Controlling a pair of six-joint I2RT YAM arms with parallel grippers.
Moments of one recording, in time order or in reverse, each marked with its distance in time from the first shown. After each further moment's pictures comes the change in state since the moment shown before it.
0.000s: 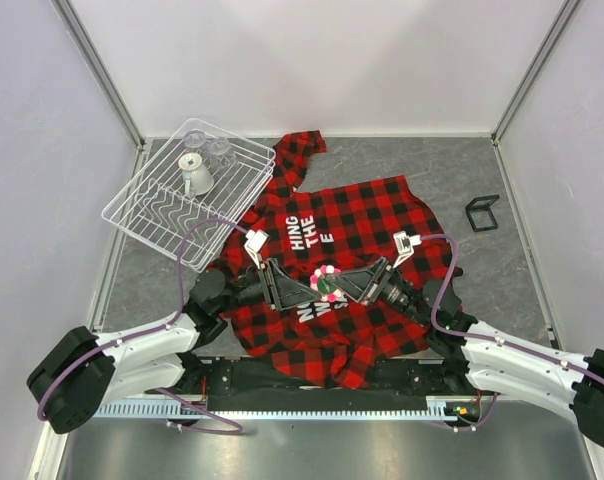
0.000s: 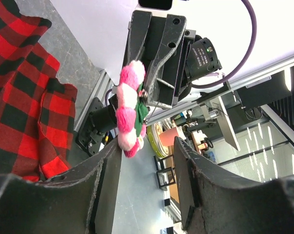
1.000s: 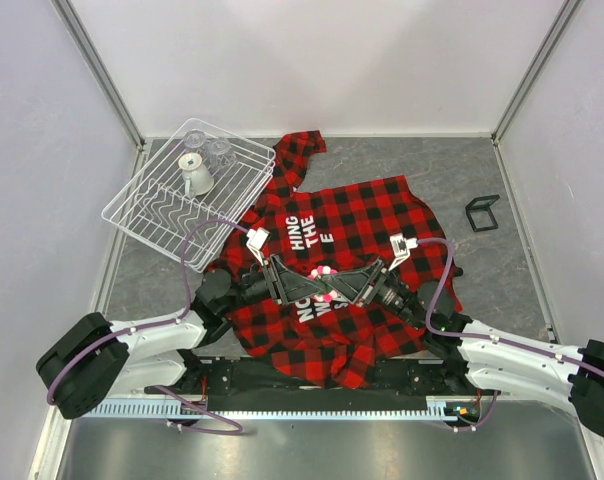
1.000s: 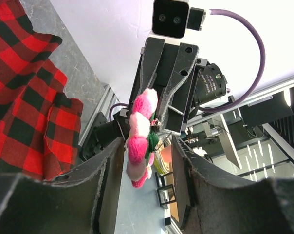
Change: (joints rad) left arm -0.031 0.101 0.002 0.109 -0.113 -0.019; right arm 0.059 0.047 0.000 0.060 0.089 -0.035
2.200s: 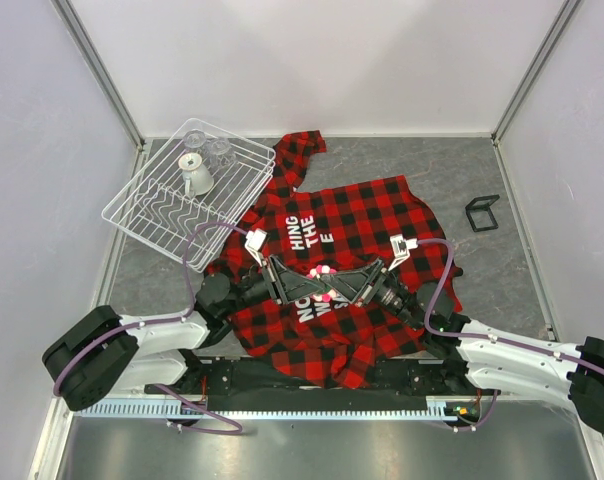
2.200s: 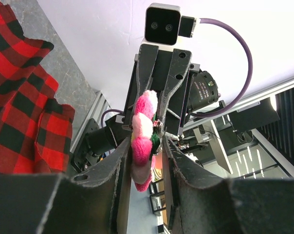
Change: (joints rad) left arm -0.011 0.057 -0.024 0.134 -0.032 -0.051; right arm 0.023 0.014 0.000 0.022 0.045 0.024
